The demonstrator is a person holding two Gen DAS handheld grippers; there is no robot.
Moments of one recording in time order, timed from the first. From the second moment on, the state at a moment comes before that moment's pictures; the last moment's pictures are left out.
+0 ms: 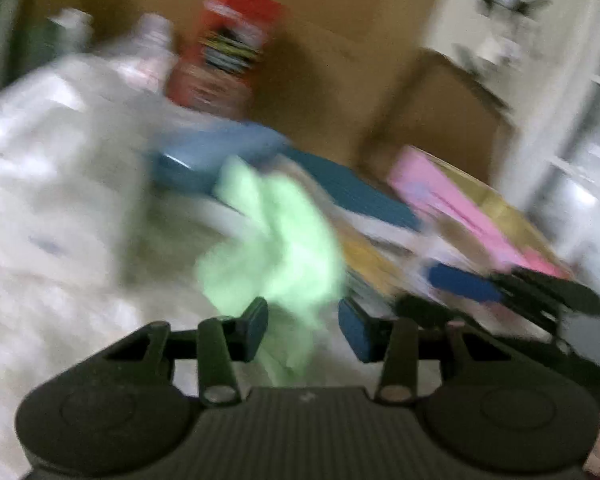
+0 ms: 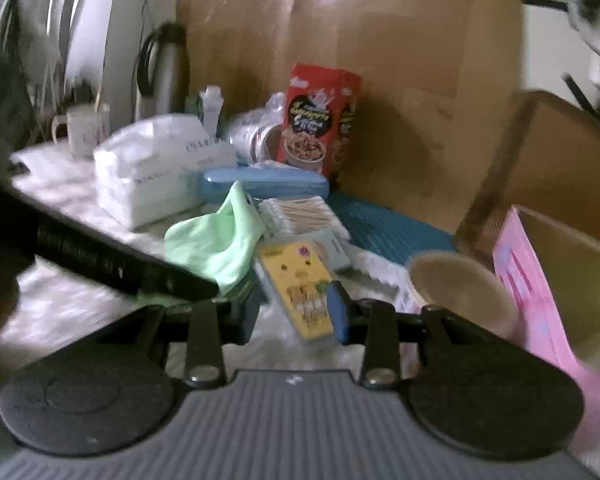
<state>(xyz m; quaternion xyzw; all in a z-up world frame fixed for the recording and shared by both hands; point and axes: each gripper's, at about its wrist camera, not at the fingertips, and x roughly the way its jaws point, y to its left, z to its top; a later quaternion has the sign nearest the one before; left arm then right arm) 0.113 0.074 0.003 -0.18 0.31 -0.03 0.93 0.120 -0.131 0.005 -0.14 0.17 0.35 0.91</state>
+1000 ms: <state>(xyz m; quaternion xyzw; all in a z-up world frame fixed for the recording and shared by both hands) 0.071 0.052 0.020 -0.24 0.32 -0.16 0.90 0.129 -0.155 -0.011 -0.12 0.26 0.35 0.89</state>
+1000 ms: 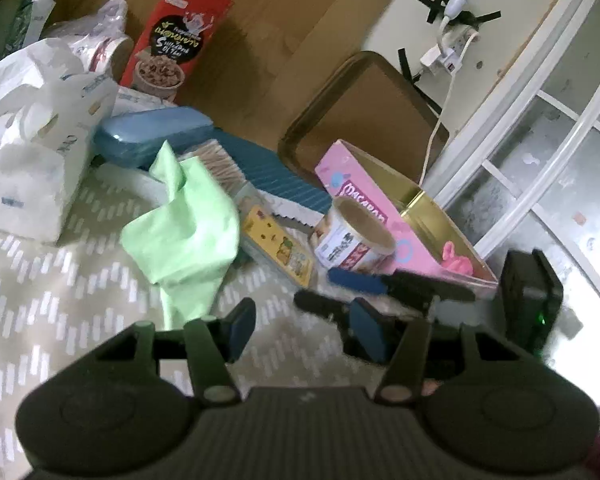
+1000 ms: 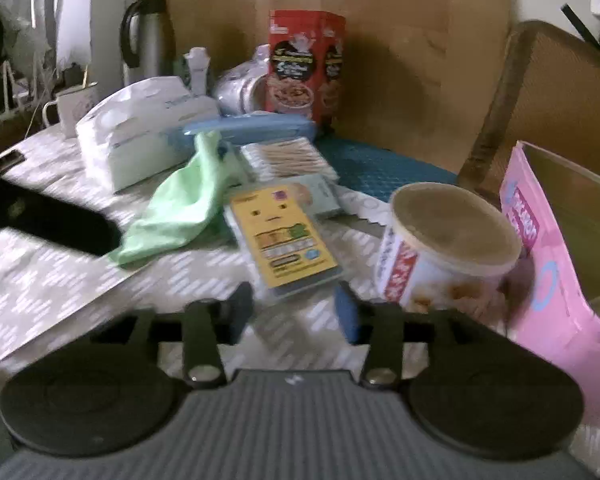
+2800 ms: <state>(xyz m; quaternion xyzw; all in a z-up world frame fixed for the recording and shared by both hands) 0.241 -0.219 0.058 -0.07 0.33 -0.26 0.90 0.155 -0.323 0.023 -0.02 0.13 0.14 0.98</state>
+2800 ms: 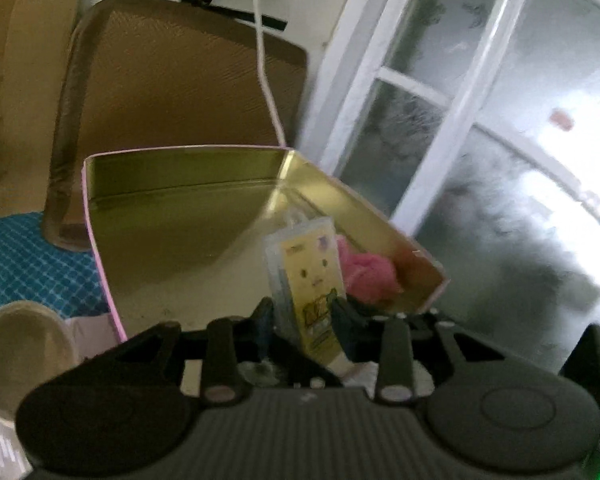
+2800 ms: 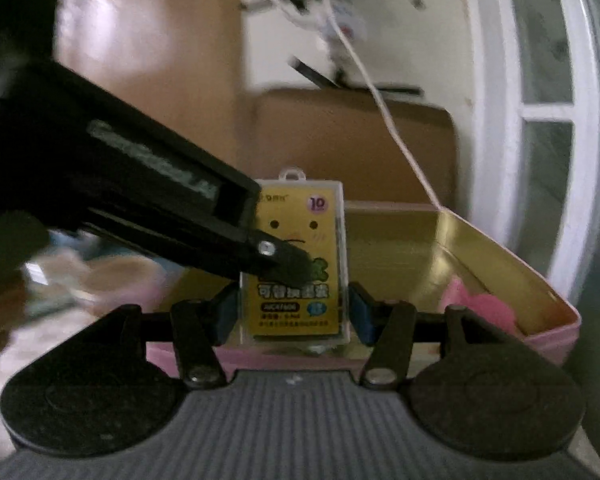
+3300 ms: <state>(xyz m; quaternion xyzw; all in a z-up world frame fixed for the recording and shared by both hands) 0.118 -0.050 0.059 -0.10 0.25 -0.18 0.95 0.121 -0.302 0.034 0.03 0.09 0.14 0.99</state>
